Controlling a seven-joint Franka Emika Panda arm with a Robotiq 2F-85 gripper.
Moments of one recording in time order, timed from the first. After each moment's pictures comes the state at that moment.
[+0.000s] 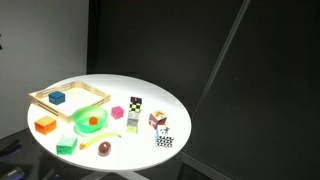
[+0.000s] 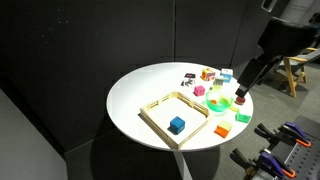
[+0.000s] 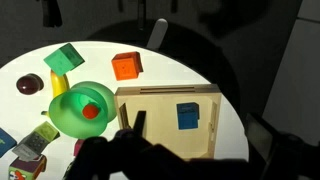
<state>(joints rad) 0.20 -0.77 0.38 -2.76 0.20 2.16 0.41</state>
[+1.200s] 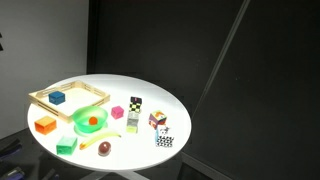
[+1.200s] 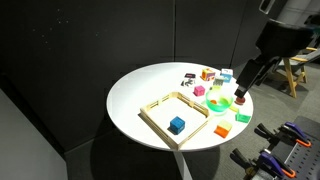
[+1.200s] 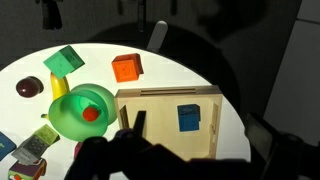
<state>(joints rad) 0.20 -0.75 0.37 -2.75 0.20 2.17 0.41</state>
